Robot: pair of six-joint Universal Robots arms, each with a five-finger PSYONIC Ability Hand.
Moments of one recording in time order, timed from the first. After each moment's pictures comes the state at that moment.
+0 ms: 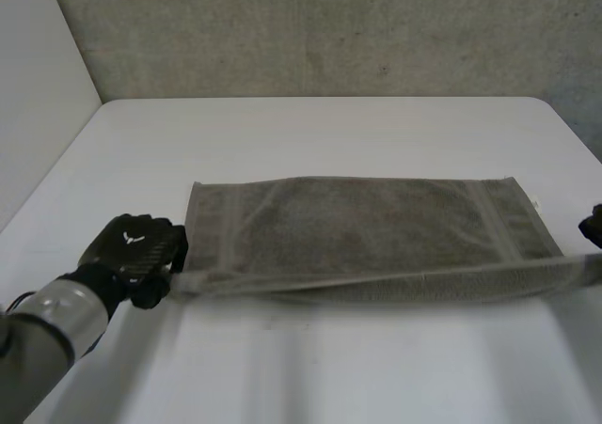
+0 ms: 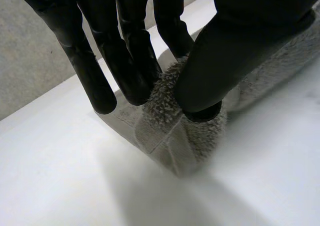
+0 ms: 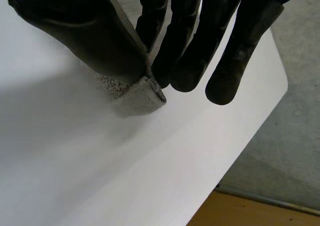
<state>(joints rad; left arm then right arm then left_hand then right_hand) 4.47 -1.61 -2.00 3.24 -1.34 3.49 1.35 -1.42 1.59 0.49 1.26 1.94 1.19 1.22 1.22 1.22 1.02 1.34 1.34 1.35 1.35 1.18</state>
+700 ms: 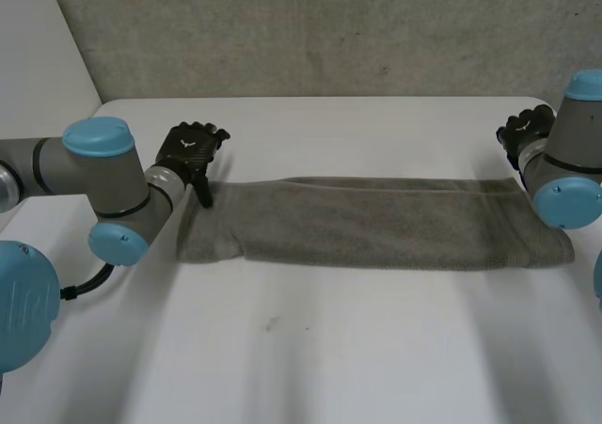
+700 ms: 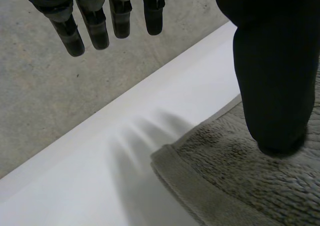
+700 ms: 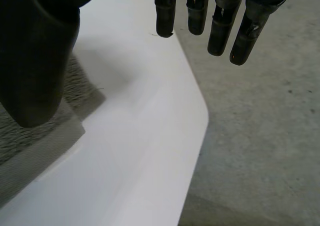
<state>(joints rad) 4.40 -2.54 -0.88 3.25 -1.42 3.45 1.72 -0.51 0.53 0.23 1.67 2.23 0.21 0.20 0.21 0.21 0.05 0.25 0.25 0.25 0.26 0.06</state>
